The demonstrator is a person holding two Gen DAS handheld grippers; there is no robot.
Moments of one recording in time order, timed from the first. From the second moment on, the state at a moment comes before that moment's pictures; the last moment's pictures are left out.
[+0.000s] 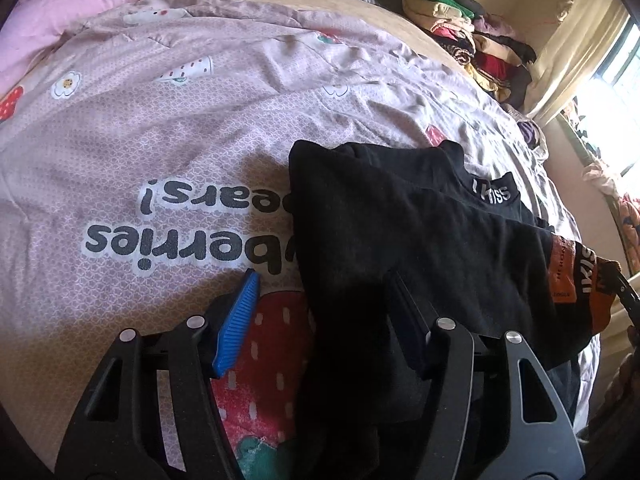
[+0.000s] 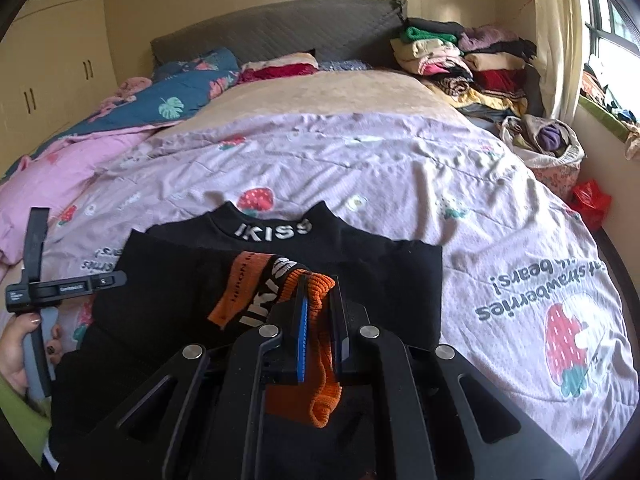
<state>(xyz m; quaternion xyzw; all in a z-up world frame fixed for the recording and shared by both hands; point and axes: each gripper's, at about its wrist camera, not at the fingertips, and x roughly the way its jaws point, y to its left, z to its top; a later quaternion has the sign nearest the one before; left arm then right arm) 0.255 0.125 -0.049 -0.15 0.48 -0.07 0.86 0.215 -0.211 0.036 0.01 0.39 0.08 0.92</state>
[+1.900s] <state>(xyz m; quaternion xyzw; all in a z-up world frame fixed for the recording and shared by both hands) 0.228 0.064 -0.044 -0.08 0.49 -0.15 0.85 0.200 -0.157 -0.032 0.01 0.46 0.15 0.88</state>
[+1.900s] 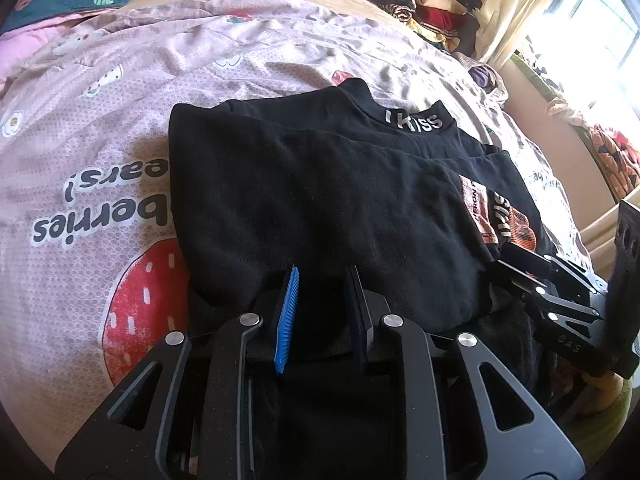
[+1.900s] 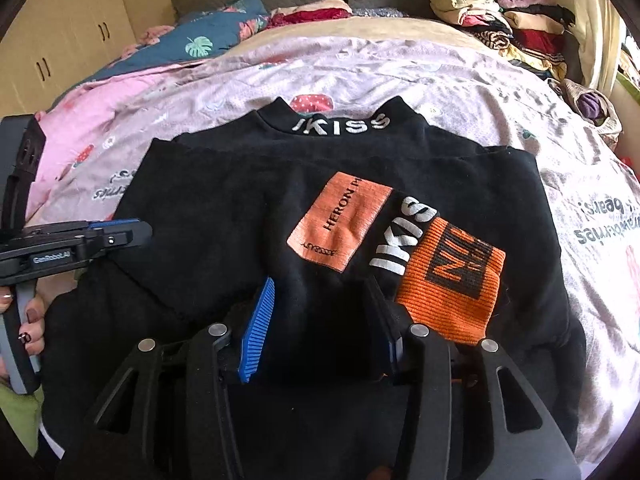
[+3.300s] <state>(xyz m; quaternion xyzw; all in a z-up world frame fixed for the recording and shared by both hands) 0.211 0.085 0.012 -0.10 0.44 -0.11 0.89 0.171 -0.167 0.023 0.04 0.38 0.12 0.91</state>
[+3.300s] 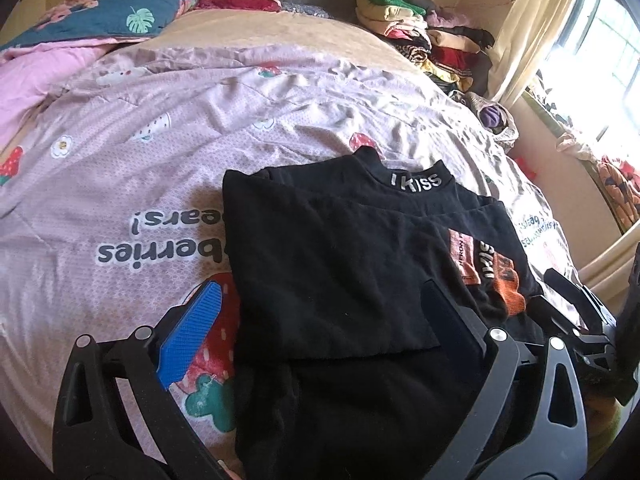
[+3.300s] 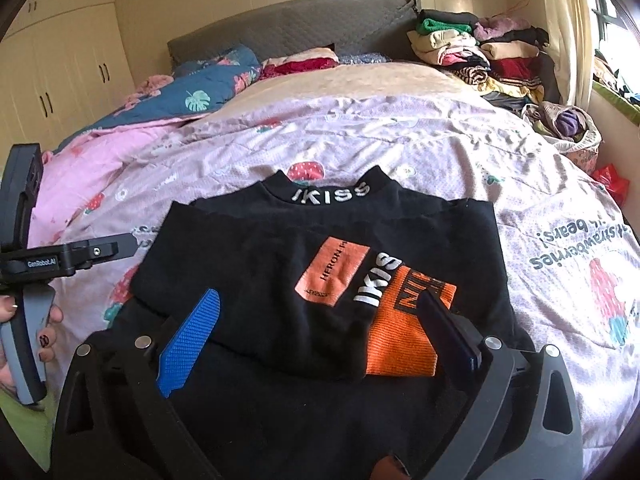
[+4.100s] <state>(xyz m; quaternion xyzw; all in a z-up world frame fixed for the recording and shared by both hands) 0.147 0.088 0.026 -0.08 0.42 -0.08 0.90 0.105 -0.201 0.040 0.04 0.39 0.10 0.92</state>
